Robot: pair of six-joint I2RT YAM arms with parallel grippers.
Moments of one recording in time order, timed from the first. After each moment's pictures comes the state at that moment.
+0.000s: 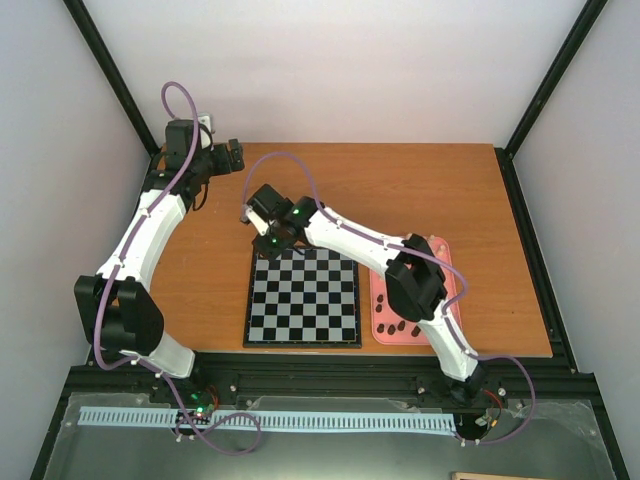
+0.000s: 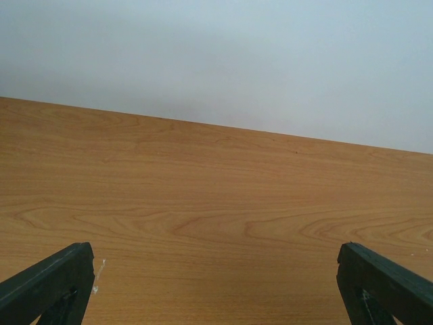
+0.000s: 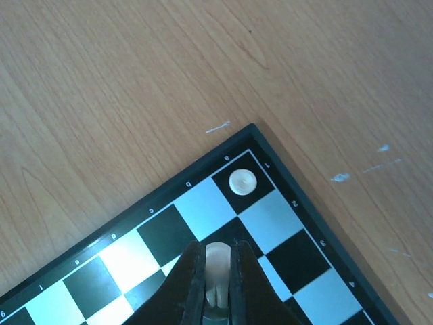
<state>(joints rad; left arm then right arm) -0.11 1.54 1.43 -0.41 0.03 -0.25 0.94 2.21 2.00 -0.81 -0.06 0.02</state>
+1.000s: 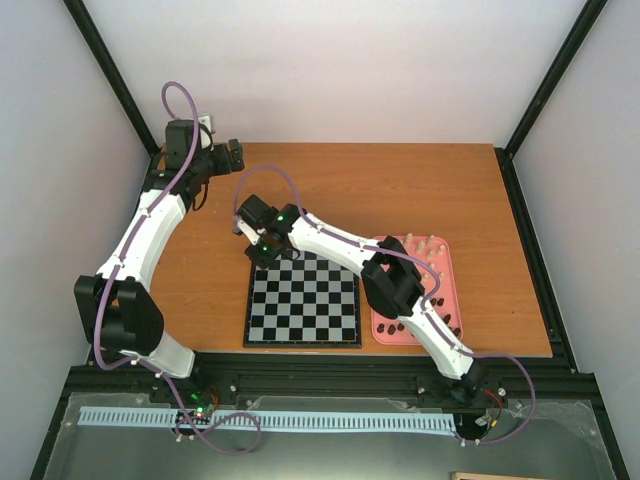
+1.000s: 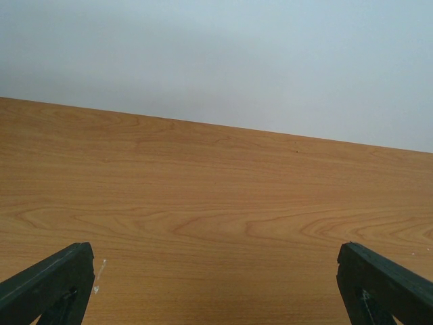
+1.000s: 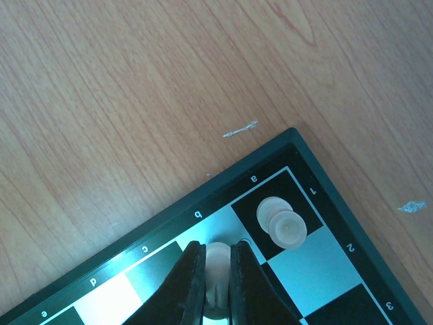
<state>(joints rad) -0.11 1.54 1.43 -0.41 0.03 -0.24 0.97 2.41 2.18 -0.87 -0.09 0.02</state>
